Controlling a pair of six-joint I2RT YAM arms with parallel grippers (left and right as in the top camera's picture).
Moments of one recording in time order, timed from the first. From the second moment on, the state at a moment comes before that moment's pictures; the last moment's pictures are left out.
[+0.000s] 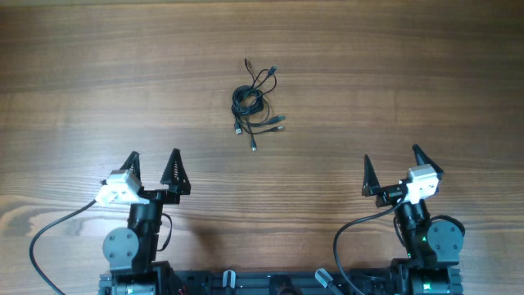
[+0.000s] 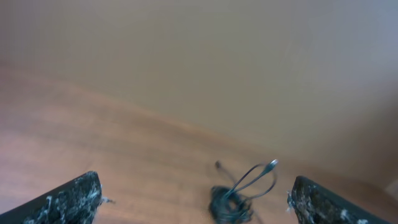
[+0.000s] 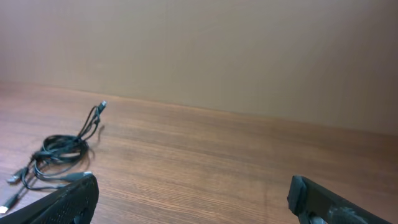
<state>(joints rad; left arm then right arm) 0.08 0.03 0.01 0.10 0.16 -0.41 -0.01 0.01 0.01 0.01 -0.20 -0.06</state>
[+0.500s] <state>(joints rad) 0.08 0.10 0.28 -0.02 0.32 -0.41 -0.01 0.01 0.06 0.30 -0.34 0.11</state>
